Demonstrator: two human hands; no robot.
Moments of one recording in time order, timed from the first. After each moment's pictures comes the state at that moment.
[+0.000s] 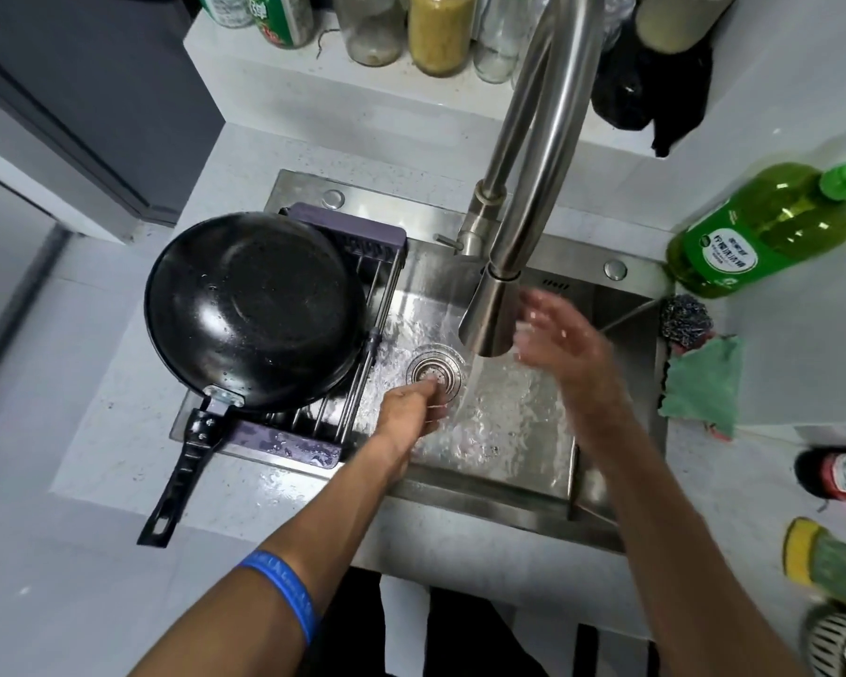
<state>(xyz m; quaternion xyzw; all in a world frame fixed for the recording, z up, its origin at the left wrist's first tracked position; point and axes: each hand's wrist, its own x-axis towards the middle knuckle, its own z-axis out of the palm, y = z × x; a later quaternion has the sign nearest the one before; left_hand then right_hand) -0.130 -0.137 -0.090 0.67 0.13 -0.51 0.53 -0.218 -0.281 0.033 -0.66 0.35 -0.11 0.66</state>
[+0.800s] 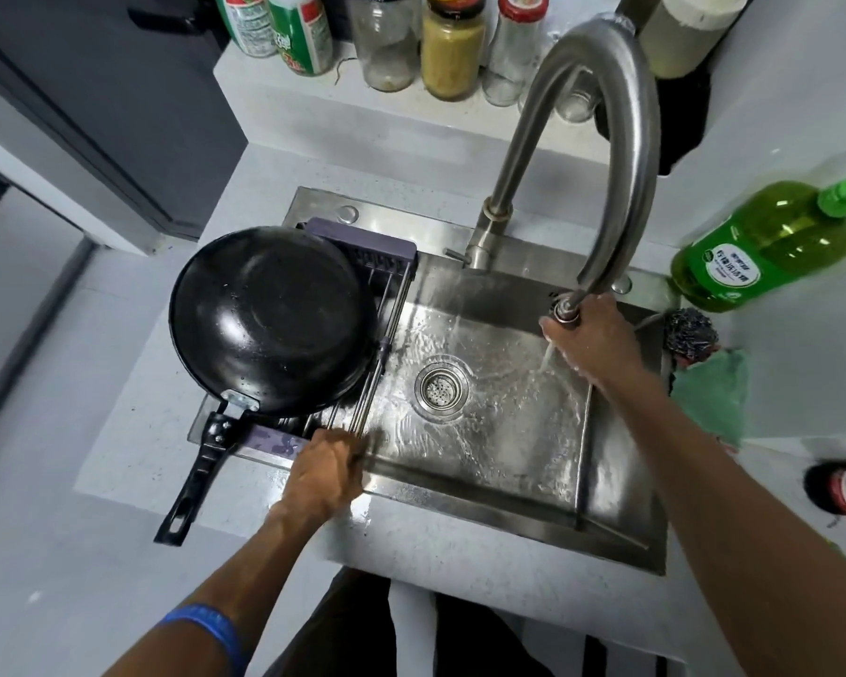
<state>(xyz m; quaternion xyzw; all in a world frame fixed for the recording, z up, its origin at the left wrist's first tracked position) -0.108 -0.018 -0.103 0.89 -0.32 -0.29 0.14 -0.197 -0.361 -0.021 -0.87 0.41 0.05 0.27</state>
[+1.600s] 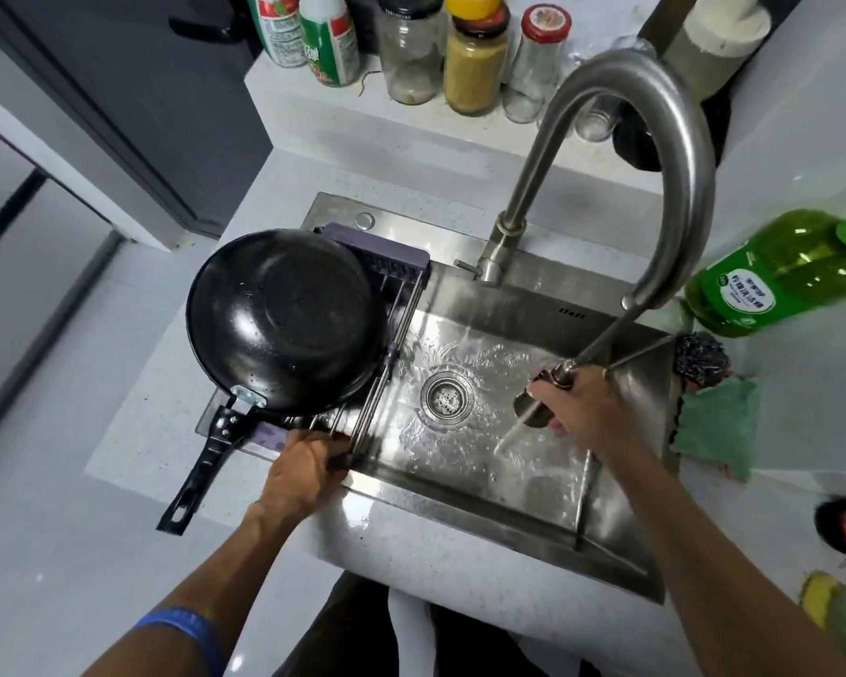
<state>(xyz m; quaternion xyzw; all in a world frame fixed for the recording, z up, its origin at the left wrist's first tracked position) -0.097 0.008 -0.117 0.91 -0.28 -0.29 0.11 -0.238 -0.324 -0.029 -0.79 0.40 0.07 0.46</state>
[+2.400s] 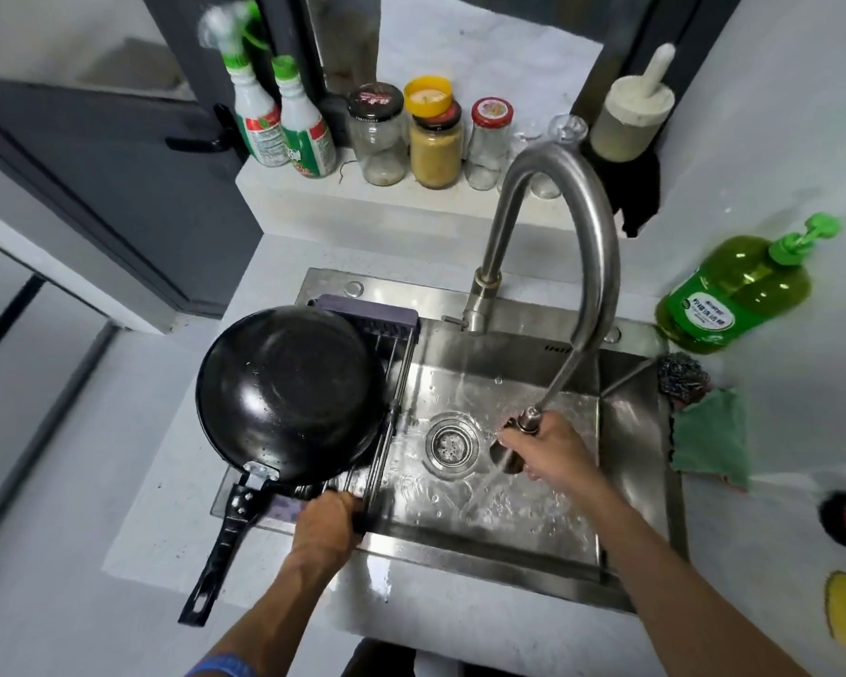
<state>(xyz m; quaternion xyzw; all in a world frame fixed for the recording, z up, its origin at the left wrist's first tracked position) -0.089 -0.019 -0.097 0.91 -0.26 -0.32 0.00 -0.224 -0.281 -0.008 -0.73 0.45 0.09 0.50</state>
